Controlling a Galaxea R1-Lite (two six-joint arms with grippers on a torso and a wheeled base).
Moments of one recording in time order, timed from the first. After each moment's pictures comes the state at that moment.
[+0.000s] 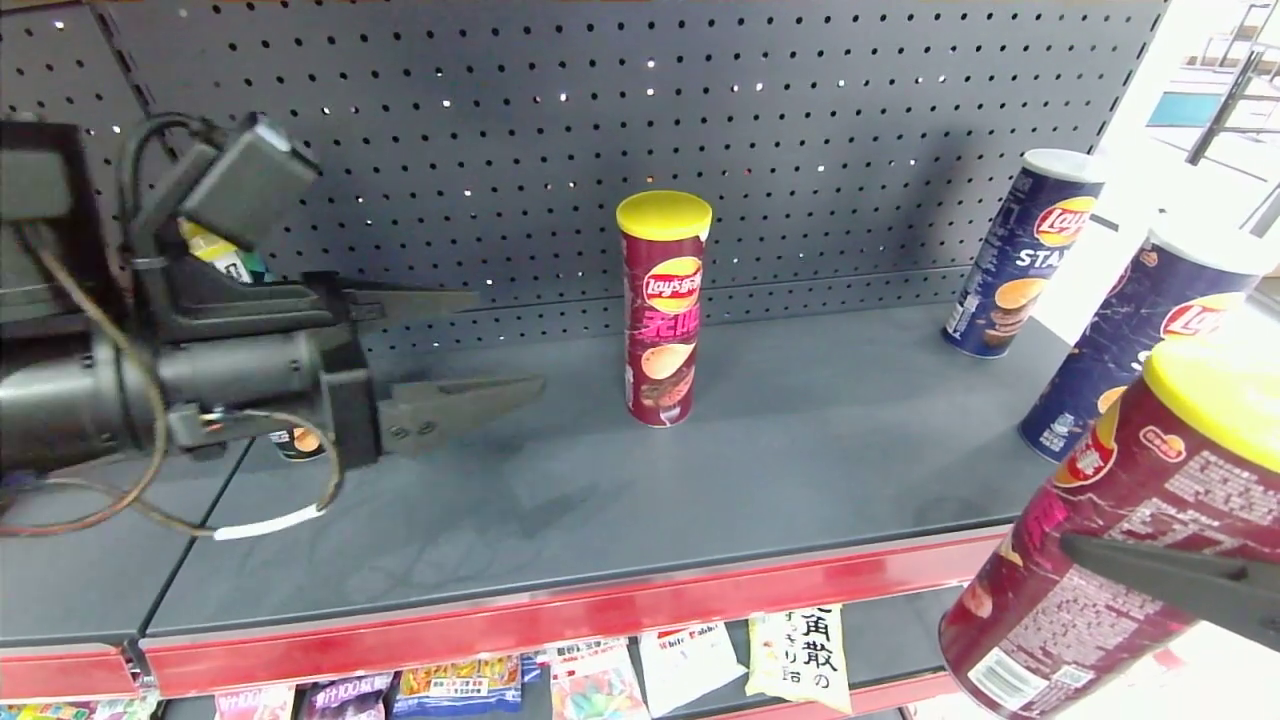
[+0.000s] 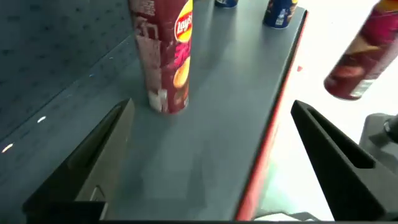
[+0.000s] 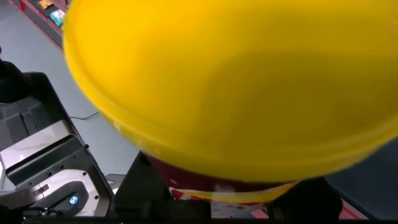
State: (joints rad) left arm -0.41 1.42 -0.89 -0.34 -0.57 0.15; right arm 0.42 0.98 -0.65 -0.04 0.43 -0.18
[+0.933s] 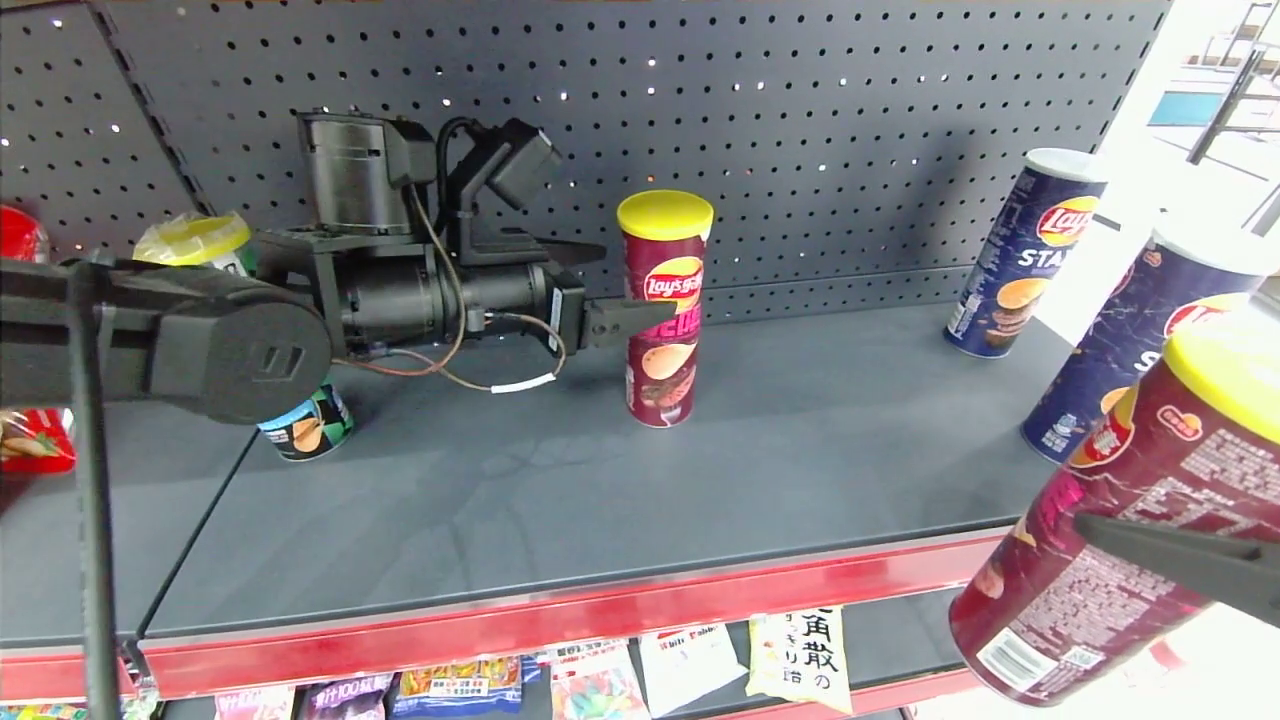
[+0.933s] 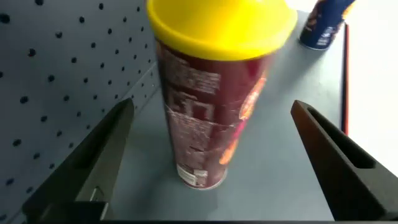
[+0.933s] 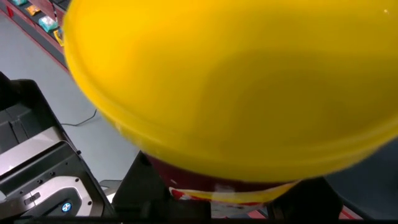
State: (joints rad) left arm -0.47 1.86 -1.28 -0.42 -0.52 0.17; right arm 0.38 0.96 -0.65 -0.04 0.43 -0.18
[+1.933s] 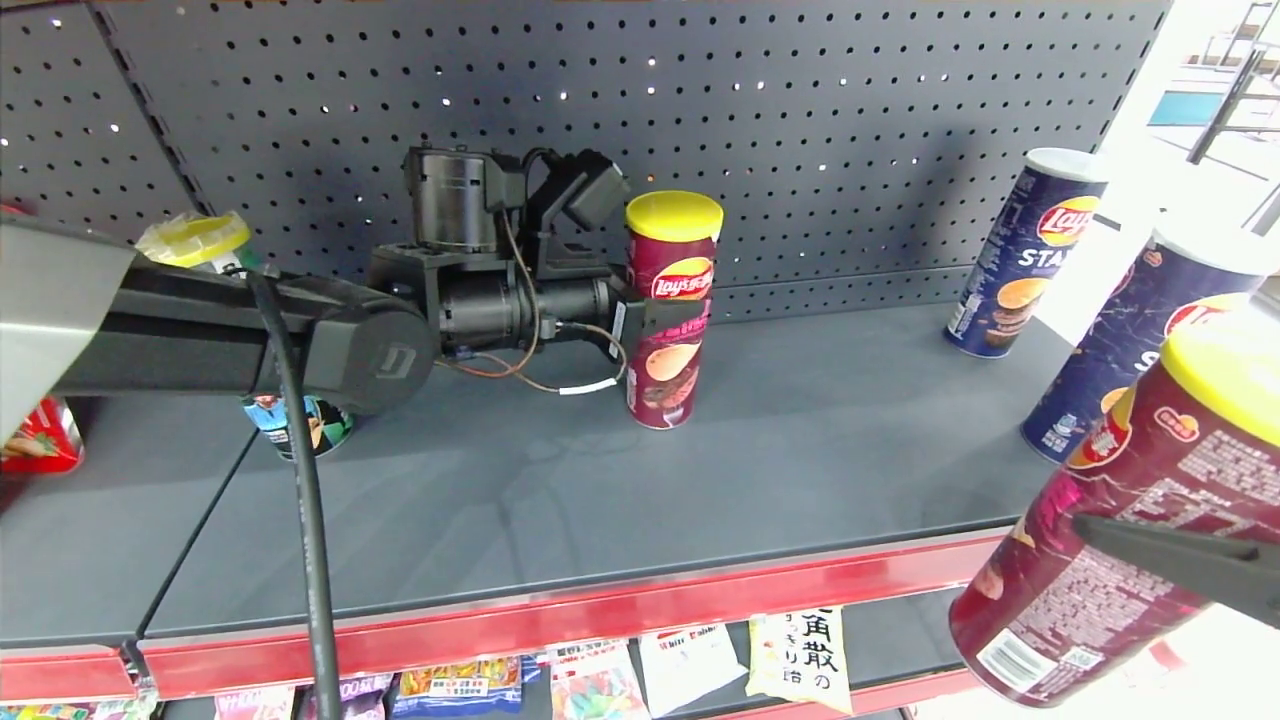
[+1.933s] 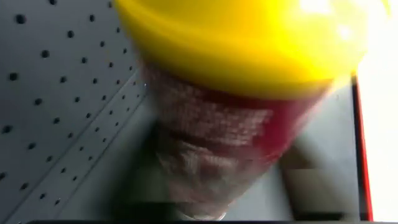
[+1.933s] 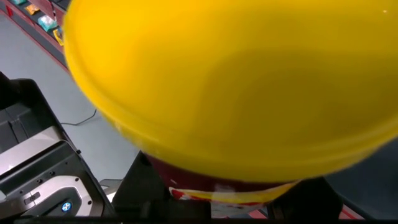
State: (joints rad) left arm -0.52 2.00 -1.41 -0.42 -0.51 0.17; right arm 0.38 0.97 -0.65 -0.04 0.43 -0.18
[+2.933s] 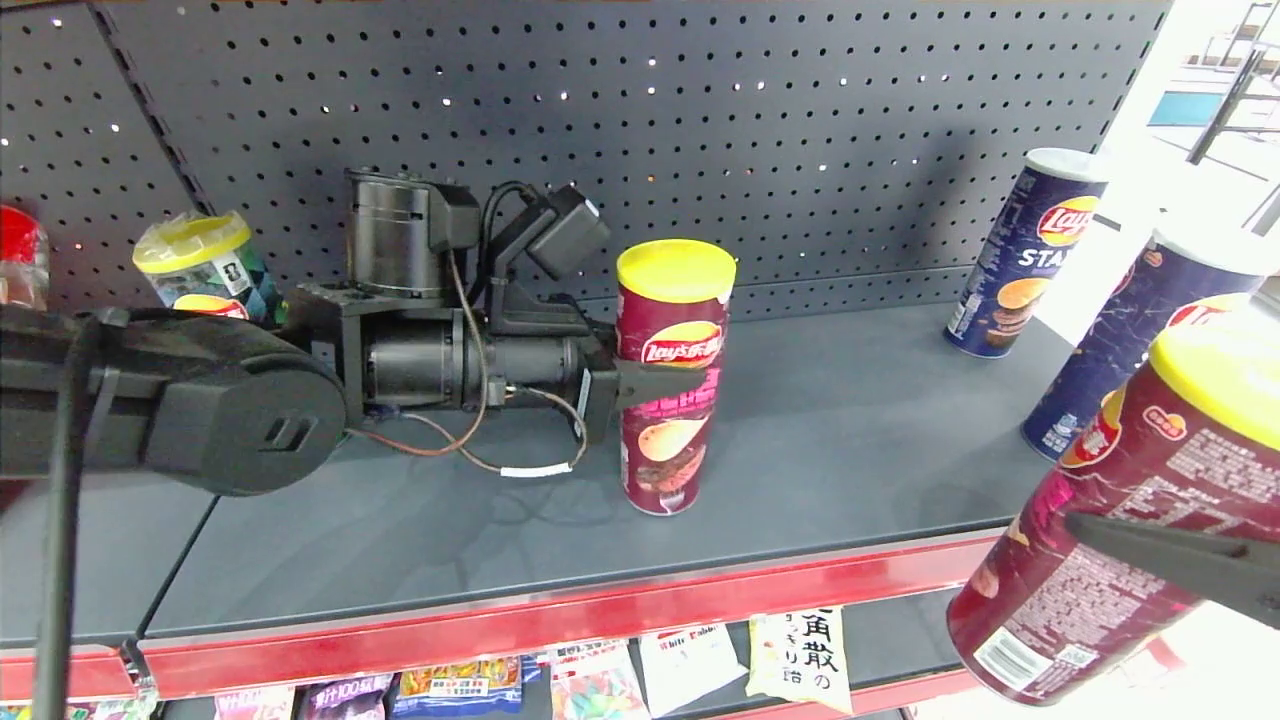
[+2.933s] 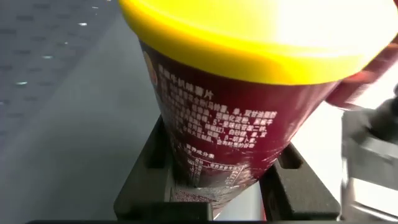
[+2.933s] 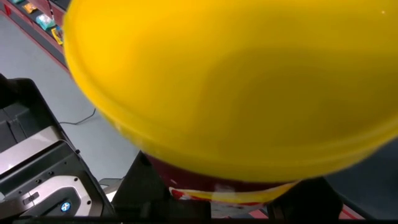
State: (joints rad) left arm -0.57 1.81 -1.13 -0.42 -0.65 0.15; right arm 0.38 0.98 -0.65 -0.04 0.42 -0.18
